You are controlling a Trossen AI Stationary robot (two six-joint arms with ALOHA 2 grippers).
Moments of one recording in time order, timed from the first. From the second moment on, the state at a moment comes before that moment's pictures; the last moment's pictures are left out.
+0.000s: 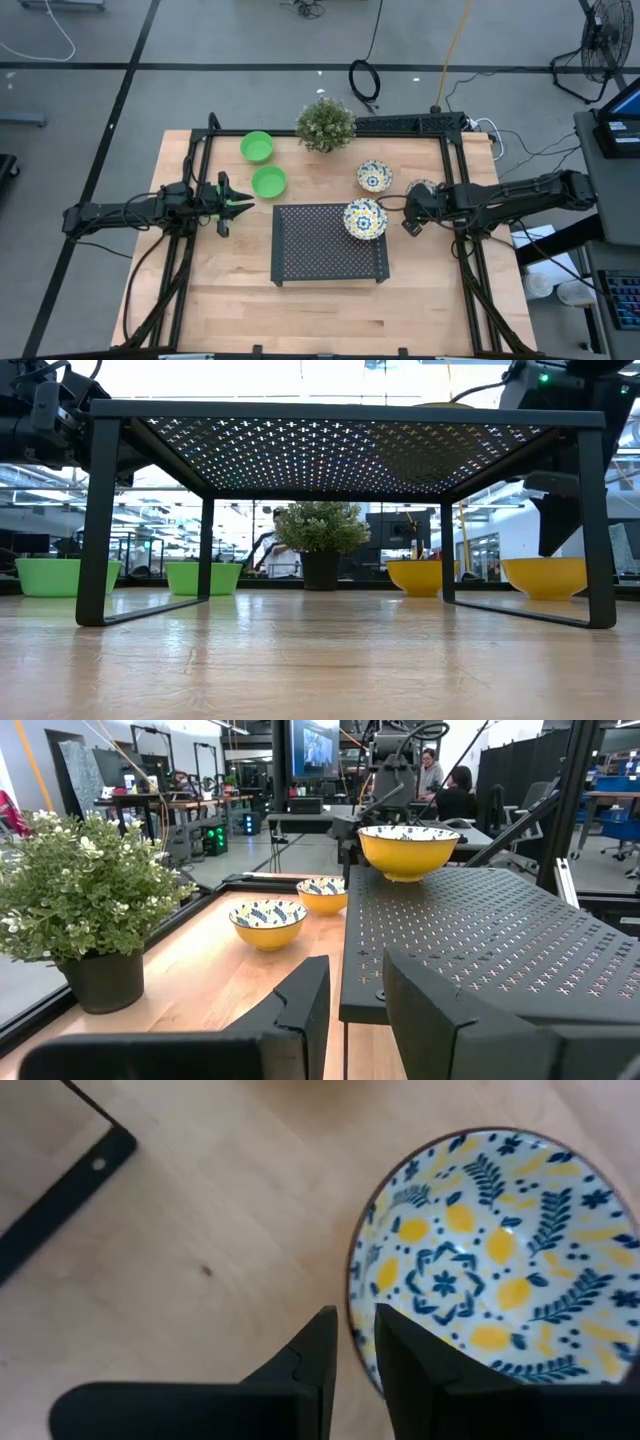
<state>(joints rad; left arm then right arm) 0.12 0.17 0.02 0.18 0.02 -0.01 0.02 1.02 0.59 -0.95 0.34 0.77</state>
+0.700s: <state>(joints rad) 0.12 0.17 0.02 0.18 0.02 -0.01 0.02 1.02 0.56 -0.95 0.31 0.77</state>
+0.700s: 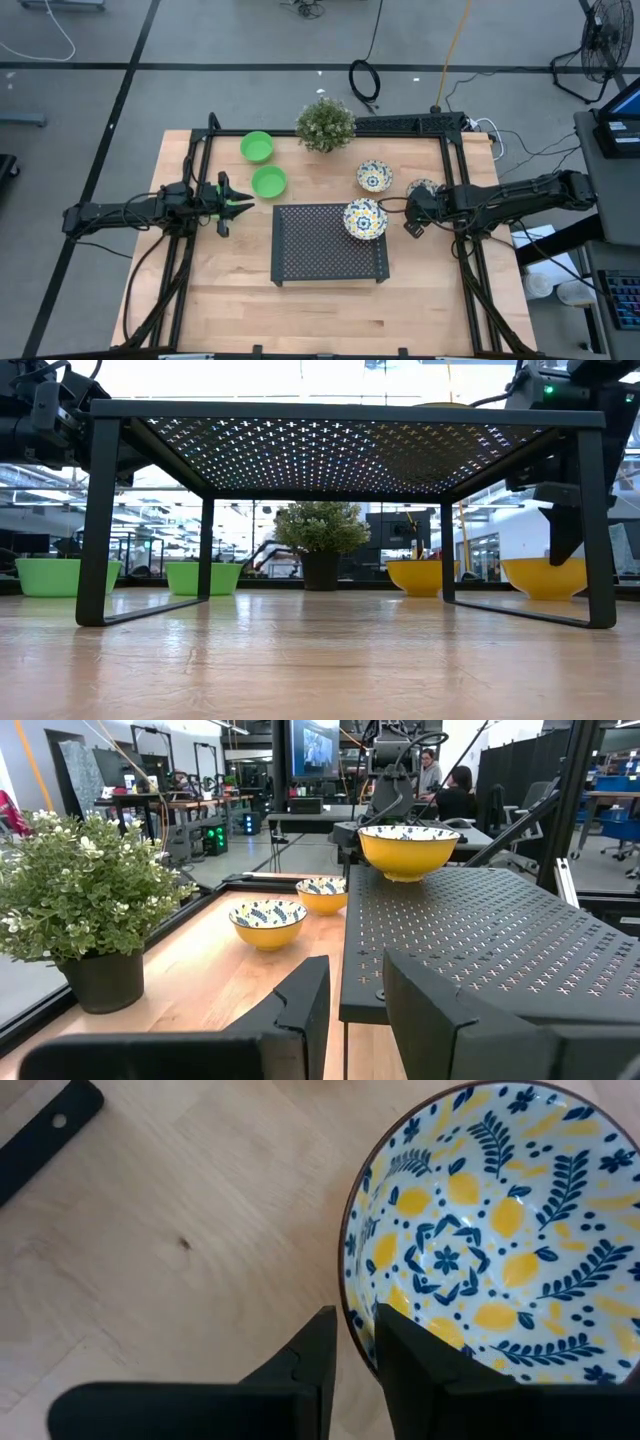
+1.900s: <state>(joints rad) 0.12 0.17 0.02 0.18 0.02 -0.01 0.01 1.02 0.53 -0.92 0.31 0.73</state>
